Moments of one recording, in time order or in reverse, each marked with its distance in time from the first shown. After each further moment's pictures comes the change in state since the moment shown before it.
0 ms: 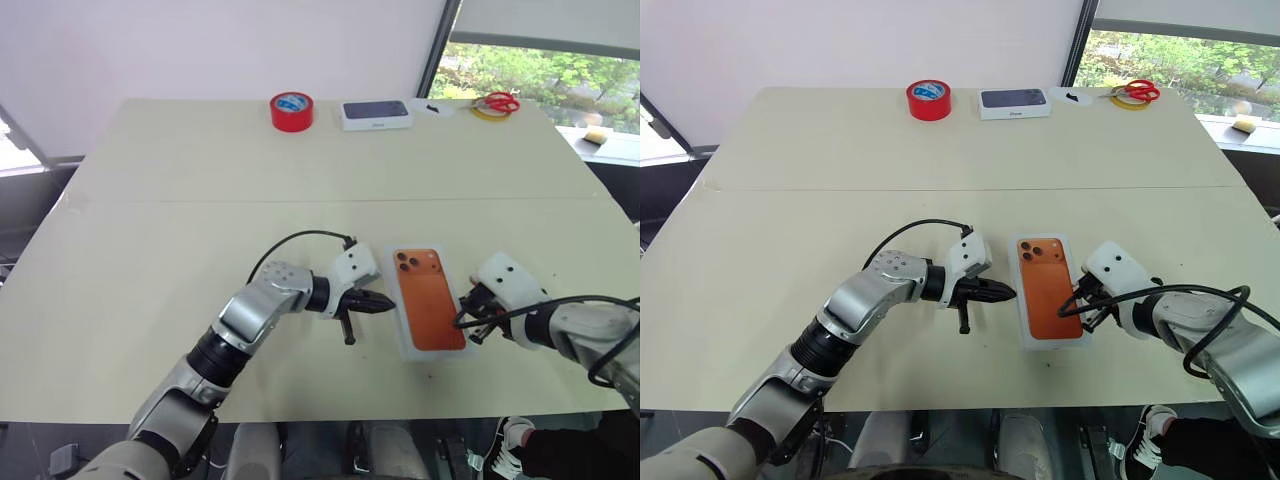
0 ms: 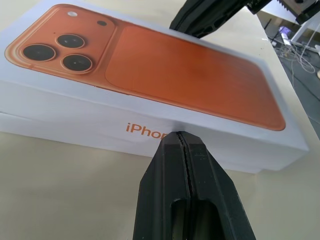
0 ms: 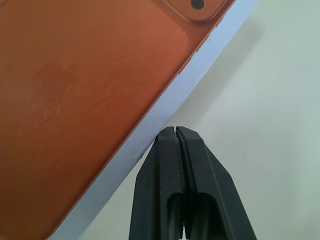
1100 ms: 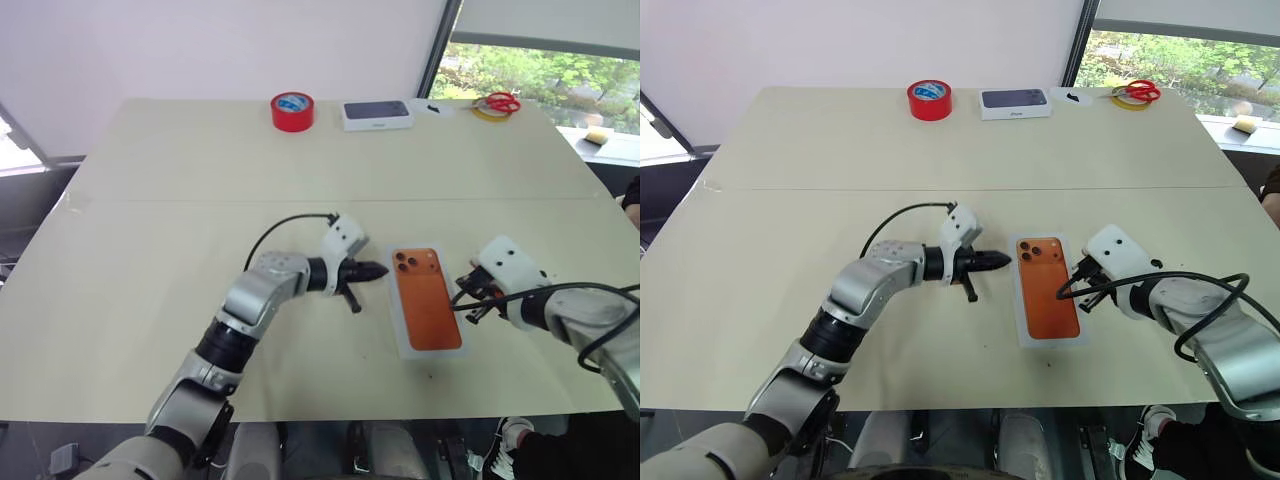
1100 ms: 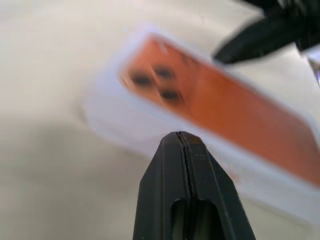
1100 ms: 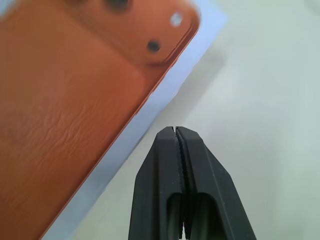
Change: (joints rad) left arm -0.067 -0.109 0.166 0.120 -0.038 0.016 0.153; right arm -0.085 0.066 -0.008 0.052 -0.129 -0.049 0.053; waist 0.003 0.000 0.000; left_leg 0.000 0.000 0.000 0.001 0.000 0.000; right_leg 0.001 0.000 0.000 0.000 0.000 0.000
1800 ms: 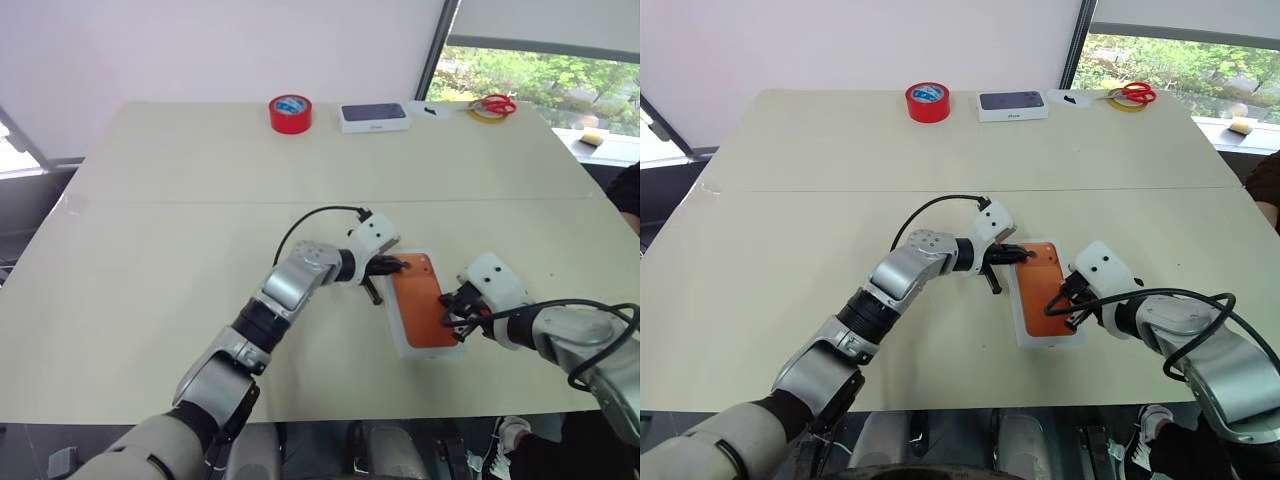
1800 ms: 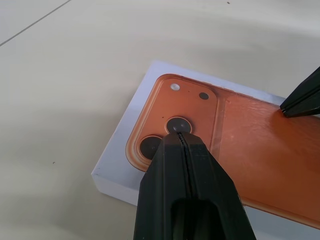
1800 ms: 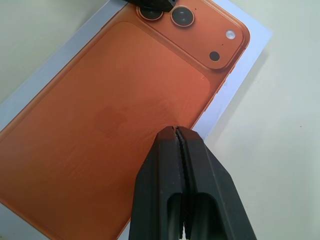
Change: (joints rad) left arm -0.118 -0.083 -0.105 0.253 0.168 -0.130 0.059; right arm 0.058 0.099 0.011 -0.096 0.037 0.088 -0.009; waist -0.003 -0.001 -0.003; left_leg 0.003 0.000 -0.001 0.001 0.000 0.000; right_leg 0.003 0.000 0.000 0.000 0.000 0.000
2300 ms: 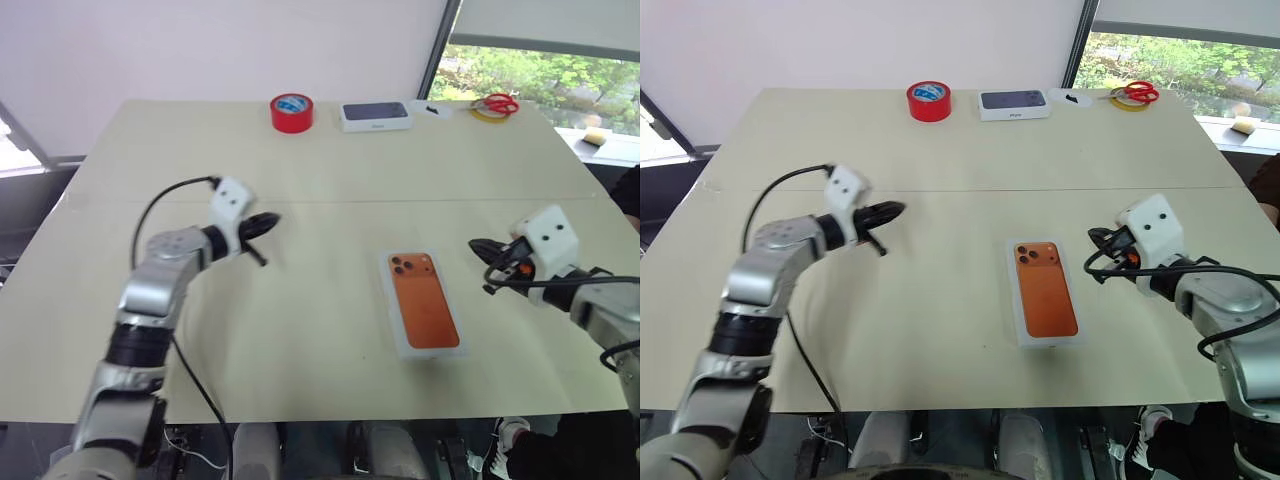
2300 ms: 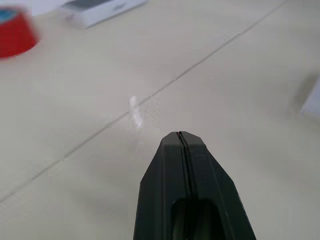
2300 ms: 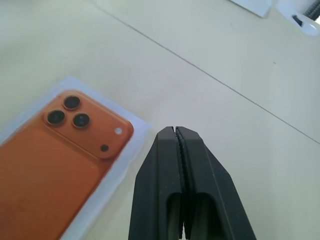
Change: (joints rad) left arm 0.282 0.496 0.428 -0.315 -0.112 -0.020 -0.022; right arm -0.054 0.052 -0.213 0.195 -0.013 -0.319 0.079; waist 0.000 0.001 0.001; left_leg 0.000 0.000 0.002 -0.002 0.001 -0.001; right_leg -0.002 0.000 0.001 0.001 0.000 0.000
